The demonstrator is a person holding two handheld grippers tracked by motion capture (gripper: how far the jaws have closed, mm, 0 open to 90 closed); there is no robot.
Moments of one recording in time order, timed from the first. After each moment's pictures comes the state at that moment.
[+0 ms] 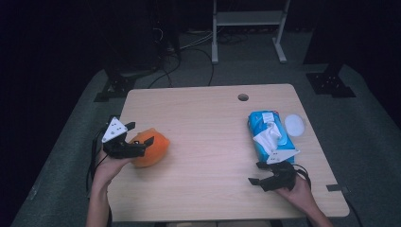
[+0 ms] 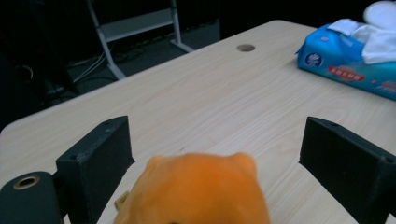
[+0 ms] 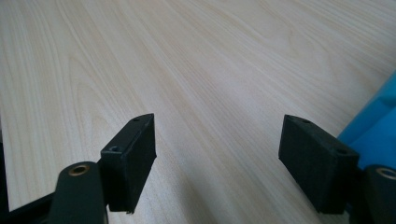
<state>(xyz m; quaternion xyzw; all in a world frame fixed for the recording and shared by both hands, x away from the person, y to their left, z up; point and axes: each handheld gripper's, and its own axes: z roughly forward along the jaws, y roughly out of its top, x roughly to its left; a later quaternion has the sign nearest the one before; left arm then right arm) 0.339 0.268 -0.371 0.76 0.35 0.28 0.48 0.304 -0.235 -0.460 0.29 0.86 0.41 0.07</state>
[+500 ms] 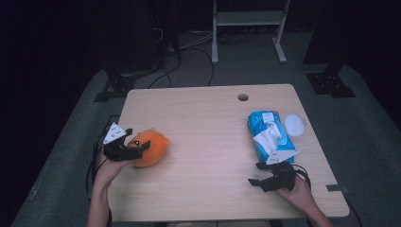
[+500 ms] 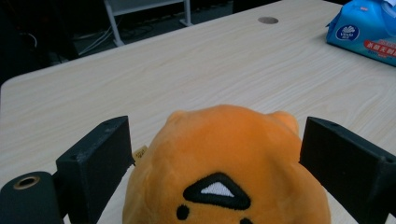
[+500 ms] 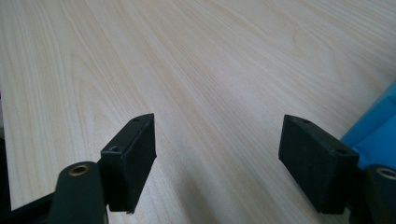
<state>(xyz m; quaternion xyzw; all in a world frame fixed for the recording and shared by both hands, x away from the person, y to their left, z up) 0.353 0.286 -0.409 0.76 0.39 0.26 0.46 0.303 -0.234 -0.461 0.28 0.87 0.40 0.07</state>
